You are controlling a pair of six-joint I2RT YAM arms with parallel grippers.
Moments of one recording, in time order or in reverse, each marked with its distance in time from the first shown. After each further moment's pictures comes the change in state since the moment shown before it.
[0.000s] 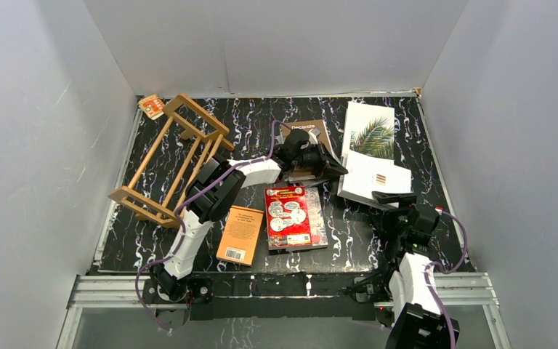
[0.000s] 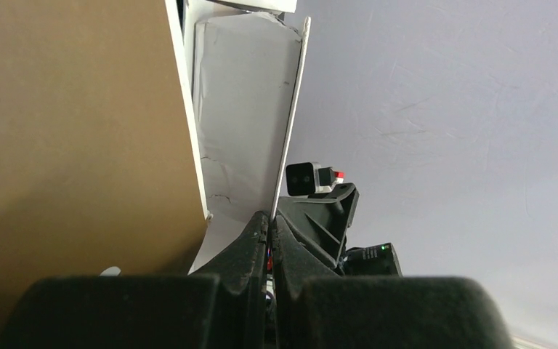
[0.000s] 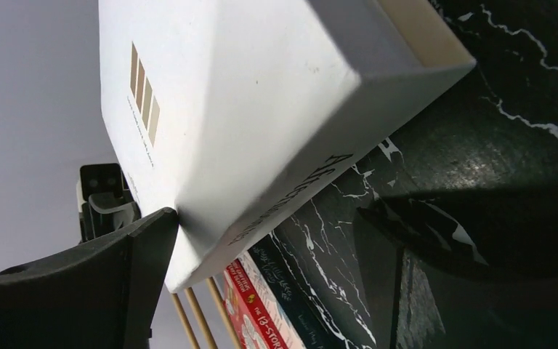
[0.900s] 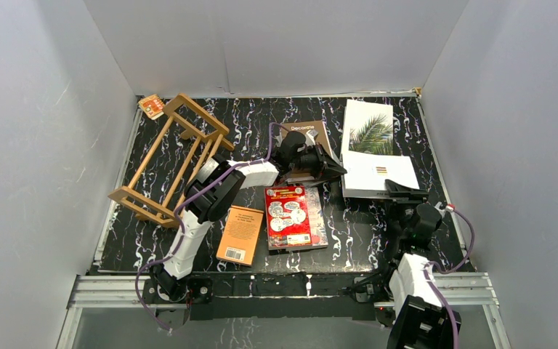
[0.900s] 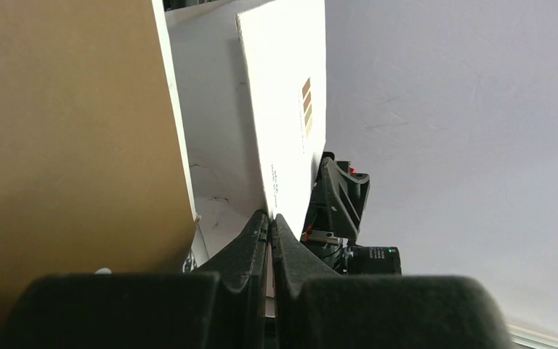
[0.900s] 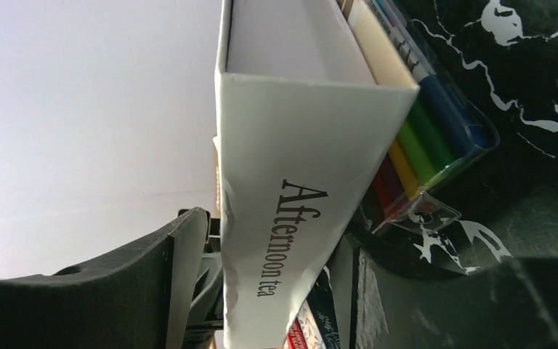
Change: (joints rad) left arm 0.002 -0.010 -0.065 0.112 0.013 -0.047; right arm -0.002 0.047 -0.055 0.406 0.121 0.119
